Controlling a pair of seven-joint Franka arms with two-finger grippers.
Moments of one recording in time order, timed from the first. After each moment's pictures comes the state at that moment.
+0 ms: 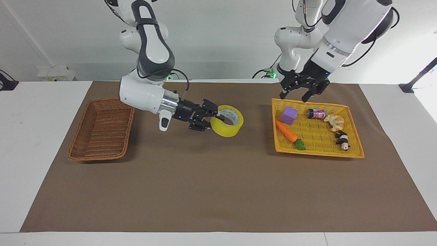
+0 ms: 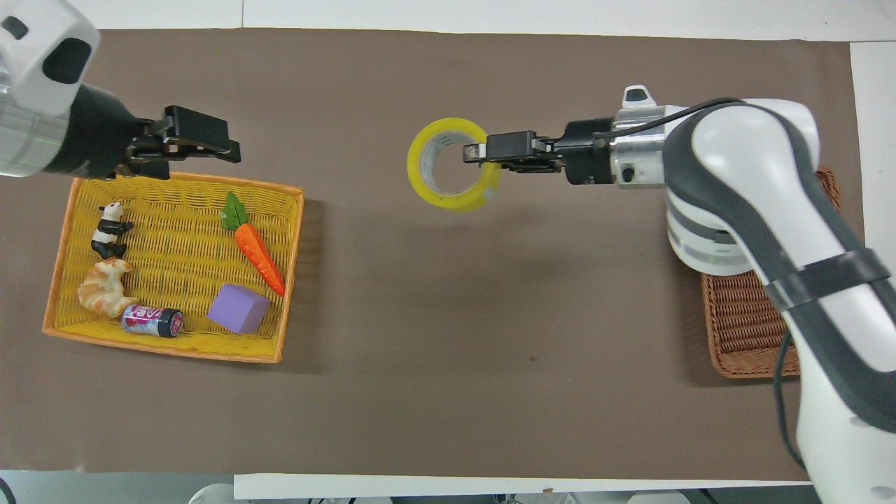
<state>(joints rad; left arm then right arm) -0.15 0.00 -0.12 -1.58 -0.22 1.69 -0.27 0.27 0.20 -0.11 -1.86 1.31 1.98 -0.49</state>
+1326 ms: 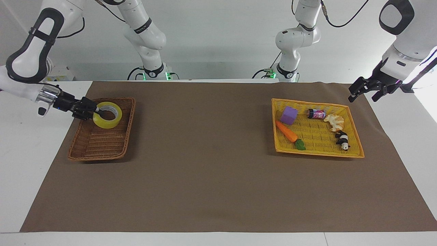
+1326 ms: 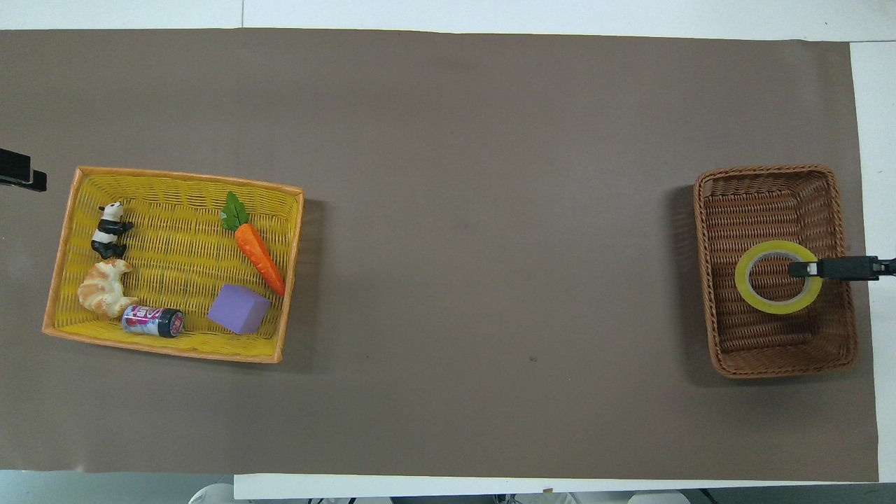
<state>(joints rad) 0.15 -0.01 -0.13 -1.62 -0.05 1.61 0.07 -0.52 0.19 -0.11 -2.03 0.68 1.66 -0.90</state>
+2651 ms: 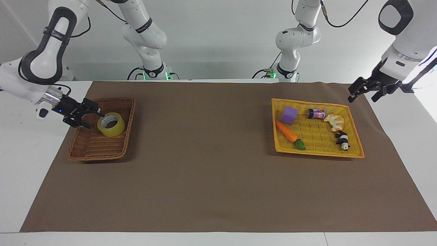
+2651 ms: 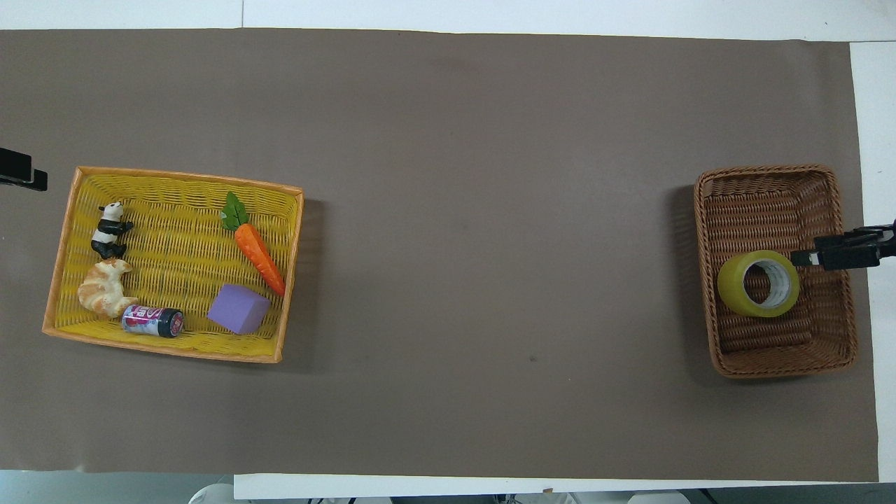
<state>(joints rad) 0.14 -0.02 -0.13 -1.63 -0.05 1.62 0.07 -0.40 0.11 -0.10 -1.97 0.46 1.77 -0.99</state>
